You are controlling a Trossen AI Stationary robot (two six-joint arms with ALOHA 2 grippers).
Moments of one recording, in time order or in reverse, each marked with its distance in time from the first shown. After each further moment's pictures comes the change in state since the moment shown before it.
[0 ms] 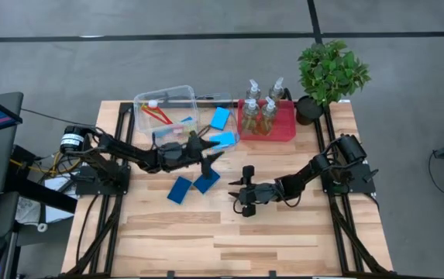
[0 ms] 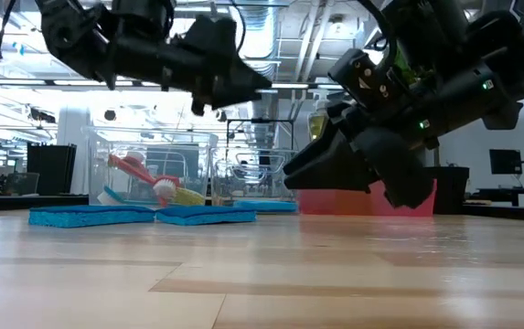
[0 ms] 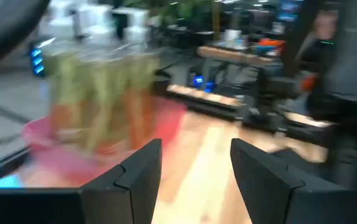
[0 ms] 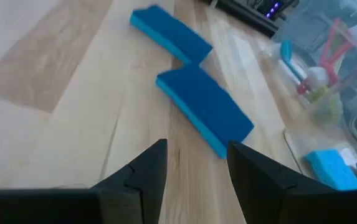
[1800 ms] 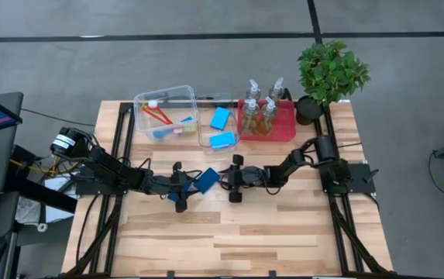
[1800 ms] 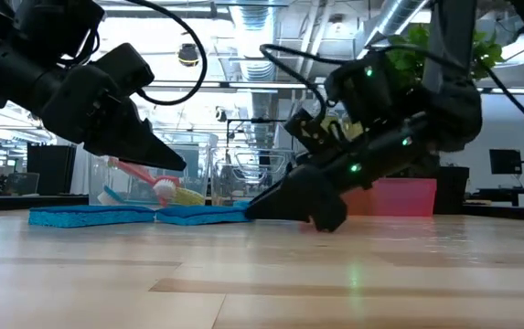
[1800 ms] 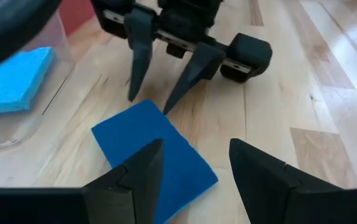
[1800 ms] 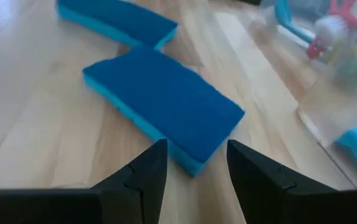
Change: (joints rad) left arm -0.340 -0.076 -0.278 -0.215 -0.086 -0.085; right arm -0.228 0.291 0.118 0.186 -0.238 0.132
